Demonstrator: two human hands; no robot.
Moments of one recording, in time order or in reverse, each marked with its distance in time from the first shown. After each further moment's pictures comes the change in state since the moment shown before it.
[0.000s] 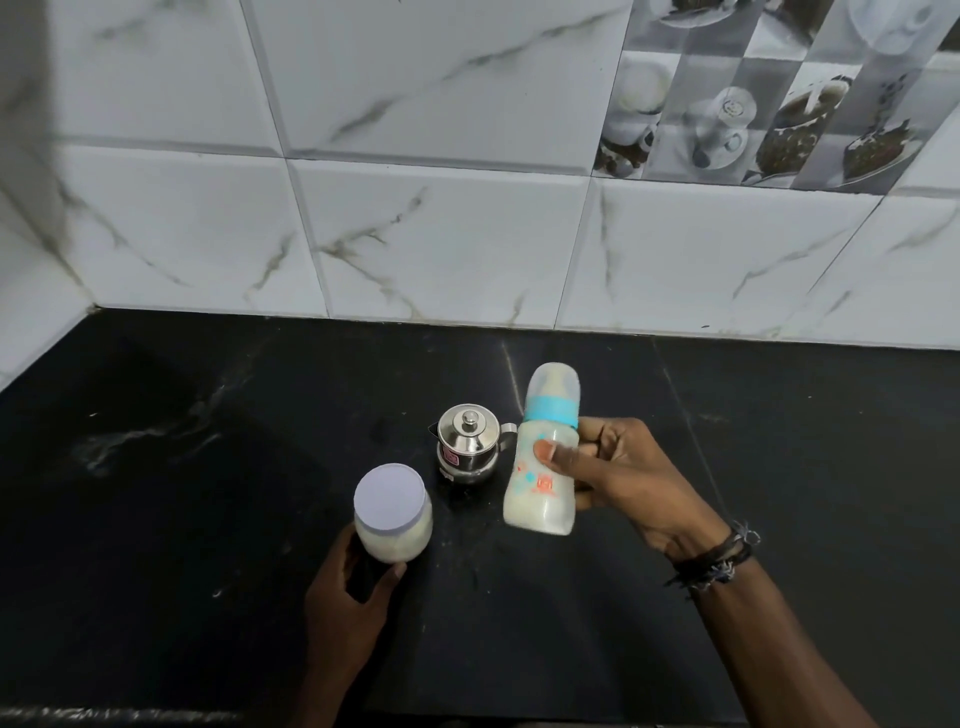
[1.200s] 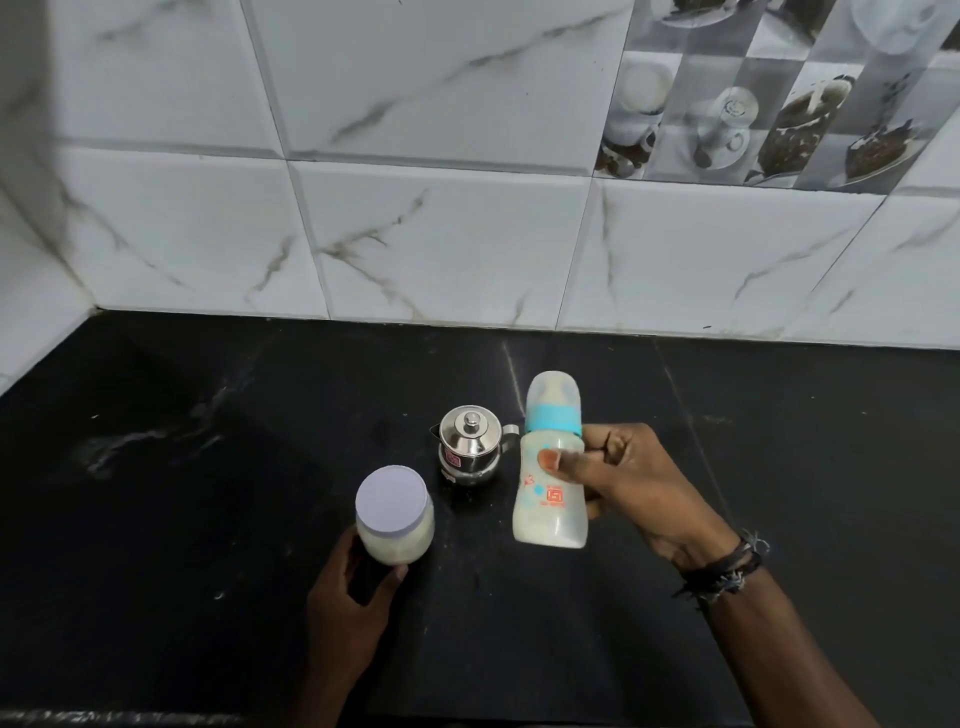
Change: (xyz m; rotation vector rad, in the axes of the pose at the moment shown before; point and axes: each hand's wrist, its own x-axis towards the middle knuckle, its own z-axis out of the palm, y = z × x) left_hand 0.001 0.000 0.001 -0.013 0.001 0.008; right_hand -0.004 -0.001 0.003 -0.041 0.042 0.003
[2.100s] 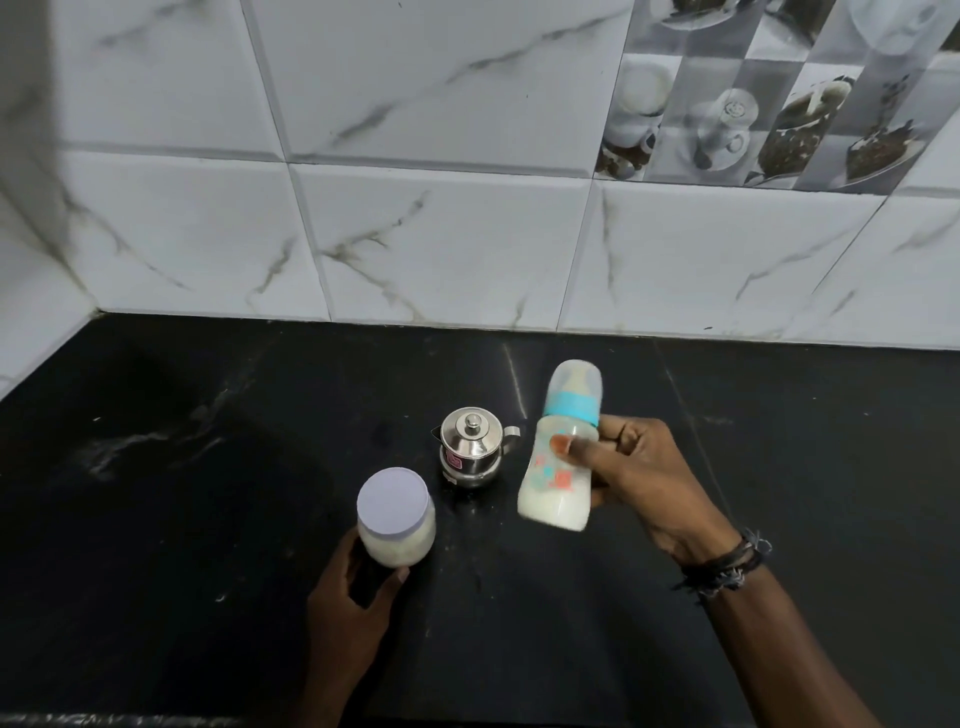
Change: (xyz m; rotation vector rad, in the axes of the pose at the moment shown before) left_hand 0.001 -0.001 -0.001 -0.024 -0.008 0.039; right_hand 0.004 0.001 -0.003 0.045 0.091 -0.040
